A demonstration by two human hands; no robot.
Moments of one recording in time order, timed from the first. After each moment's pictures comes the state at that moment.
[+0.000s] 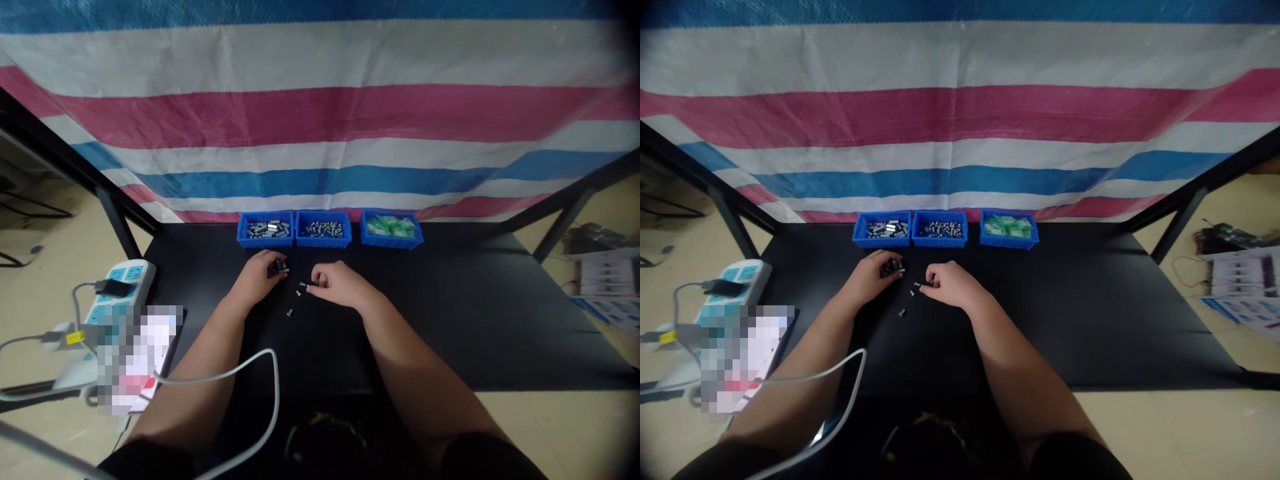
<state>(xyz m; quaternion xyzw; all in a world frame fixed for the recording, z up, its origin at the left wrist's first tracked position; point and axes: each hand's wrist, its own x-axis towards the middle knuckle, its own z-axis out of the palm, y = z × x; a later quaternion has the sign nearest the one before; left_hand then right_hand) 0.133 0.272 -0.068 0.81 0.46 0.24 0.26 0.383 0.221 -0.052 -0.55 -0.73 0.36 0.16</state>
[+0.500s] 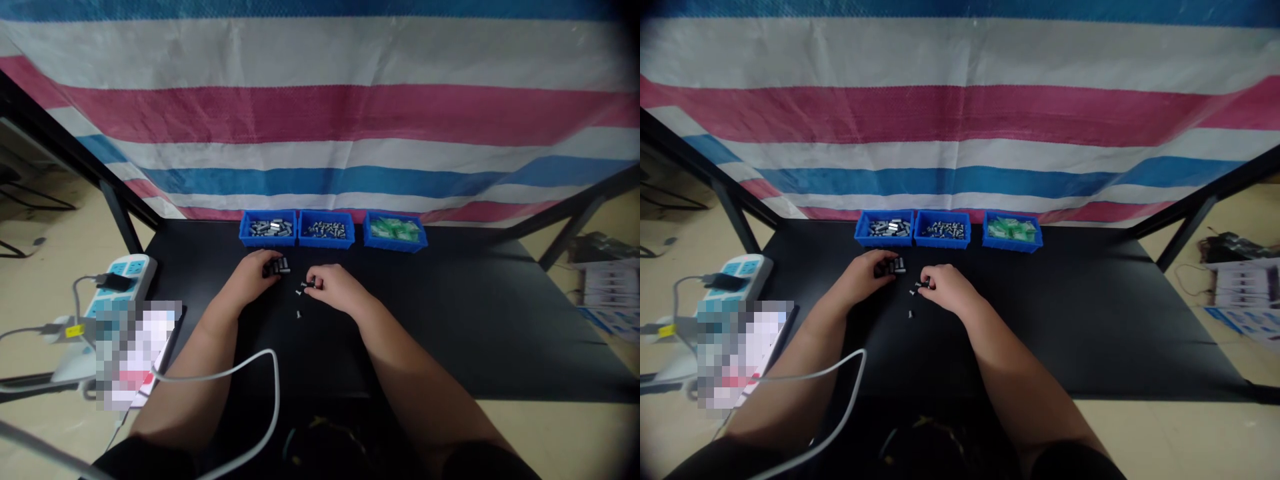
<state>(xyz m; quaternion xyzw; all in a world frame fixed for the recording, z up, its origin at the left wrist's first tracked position) 0.116 0.273 -0.065 0.82 0.47 0.22 0.26 0.370 0.221 -0.063 -0.54 -0.76 0.31 0.19</state>
